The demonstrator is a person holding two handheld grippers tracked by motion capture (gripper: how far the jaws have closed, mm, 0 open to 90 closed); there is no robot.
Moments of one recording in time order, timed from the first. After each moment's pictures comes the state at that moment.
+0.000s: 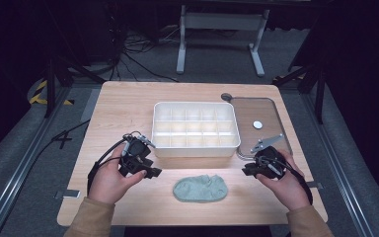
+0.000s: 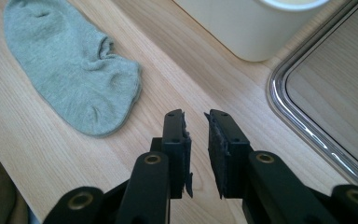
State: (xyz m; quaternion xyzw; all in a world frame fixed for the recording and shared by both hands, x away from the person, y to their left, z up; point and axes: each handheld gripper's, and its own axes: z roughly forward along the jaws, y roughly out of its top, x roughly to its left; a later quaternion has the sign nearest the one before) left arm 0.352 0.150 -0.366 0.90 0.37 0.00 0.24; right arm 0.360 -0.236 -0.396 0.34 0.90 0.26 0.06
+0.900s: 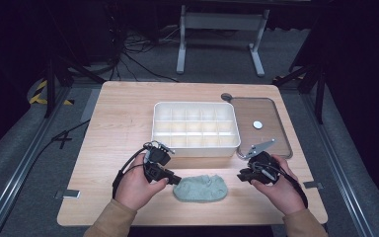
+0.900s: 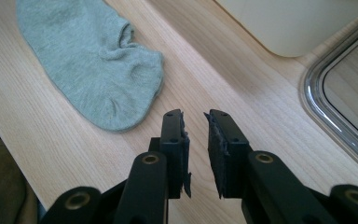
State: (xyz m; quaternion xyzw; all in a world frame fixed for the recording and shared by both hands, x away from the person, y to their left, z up) left arm 0.348 0.103 -0.405 0.87 0.43 -0.06 0.24; right arm 0.351 -0.220 -0.405 0.33 0.91 0.24 0.05
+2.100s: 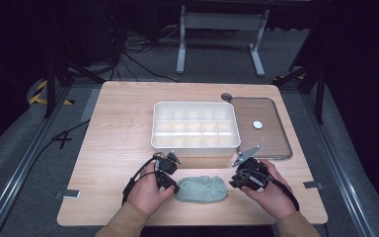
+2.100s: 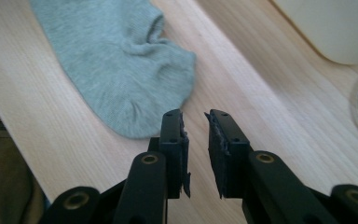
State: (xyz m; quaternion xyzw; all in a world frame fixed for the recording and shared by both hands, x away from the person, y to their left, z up) left arm 0.347 0.086 -0.441 0.86 0.47 -0.09 0.16; right arm 0.341 -0.190 -0.417 0.29 0.93 0.22 0.04
